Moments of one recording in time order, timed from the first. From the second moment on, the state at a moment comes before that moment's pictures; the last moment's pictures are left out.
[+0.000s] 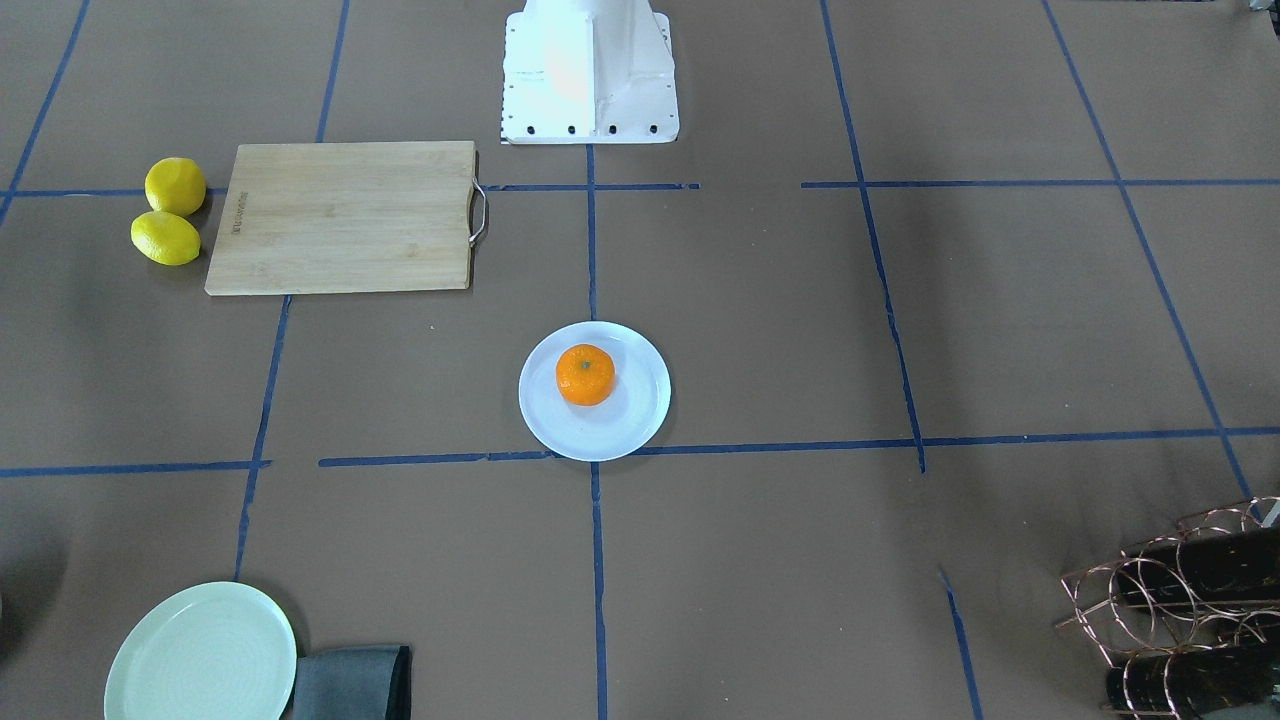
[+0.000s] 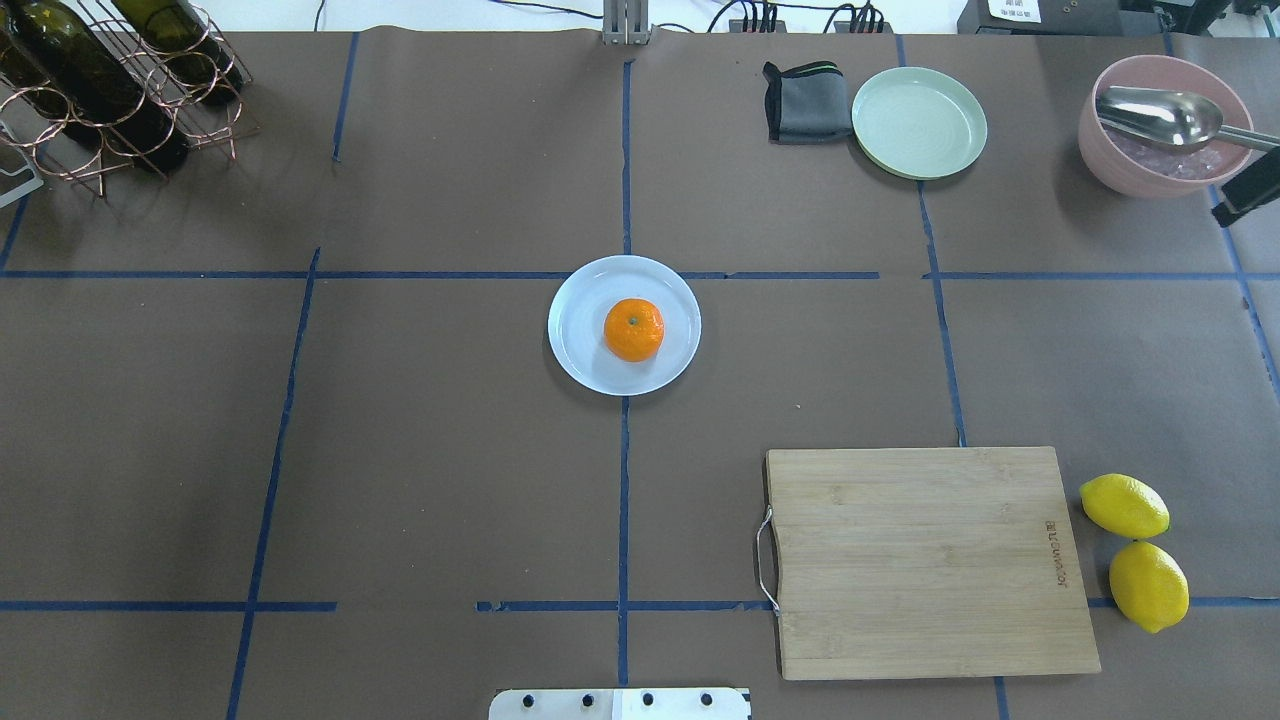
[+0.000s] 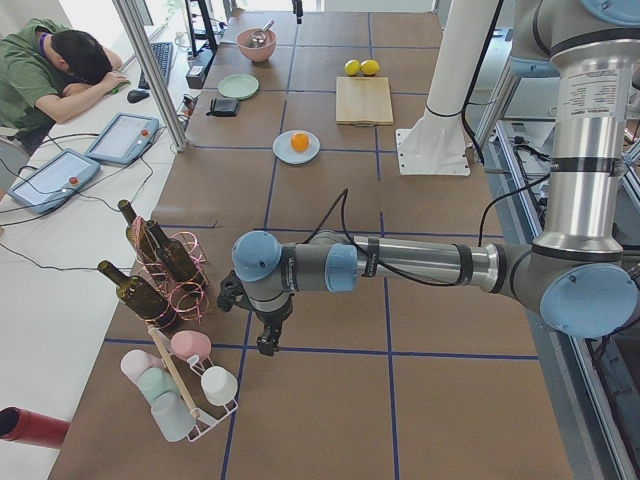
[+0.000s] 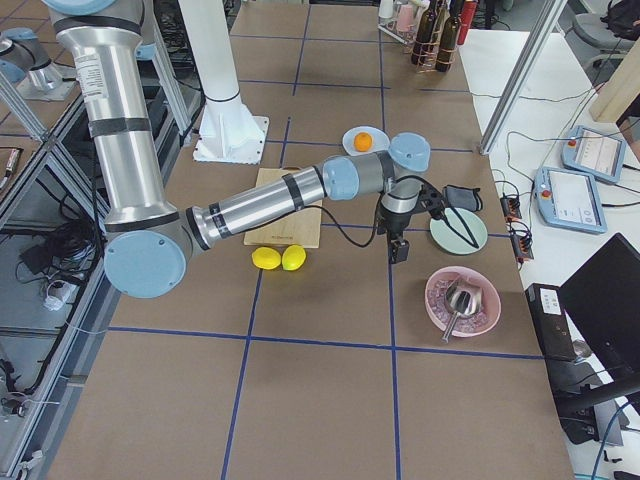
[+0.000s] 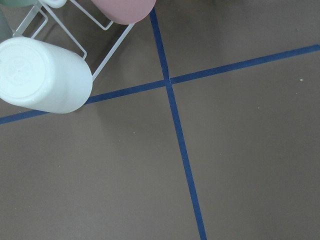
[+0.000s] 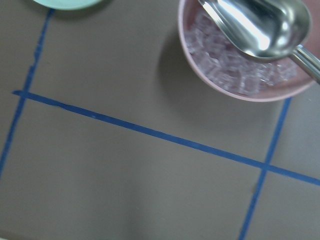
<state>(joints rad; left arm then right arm) -1.57 -1.56 -1.65 -1.48 -2.36 0.25 1.41 -1.43 1.75 -1.75 2.29 -0.08</state>
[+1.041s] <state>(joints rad) -1.57 -1.56 -1.65 -1.48 -2.35 0.25 1.61 -1.57 1.59 -1.64 2.34 -0.17</state>
